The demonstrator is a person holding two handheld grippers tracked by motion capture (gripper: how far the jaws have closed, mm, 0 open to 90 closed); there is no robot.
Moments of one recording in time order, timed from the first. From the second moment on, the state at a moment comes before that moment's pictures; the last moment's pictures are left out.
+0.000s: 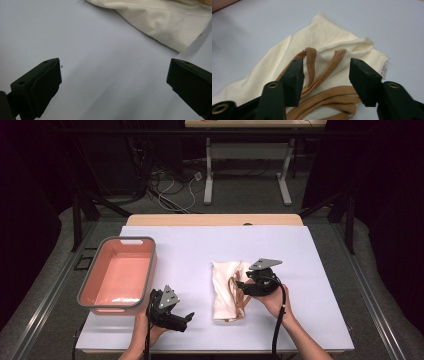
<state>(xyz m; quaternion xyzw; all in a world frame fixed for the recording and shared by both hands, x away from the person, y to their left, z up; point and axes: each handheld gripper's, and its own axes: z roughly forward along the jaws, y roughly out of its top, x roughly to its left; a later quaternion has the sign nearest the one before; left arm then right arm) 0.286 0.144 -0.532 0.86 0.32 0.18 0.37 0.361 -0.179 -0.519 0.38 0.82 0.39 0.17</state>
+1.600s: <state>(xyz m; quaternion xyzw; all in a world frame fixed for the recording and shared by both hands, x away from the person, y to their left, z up) 0.292 0.145 -0.537 0.87 0.31 0.16 0.36 0.378 -0.183 -0.534 0.43 0.82 0.34 0.18</state>
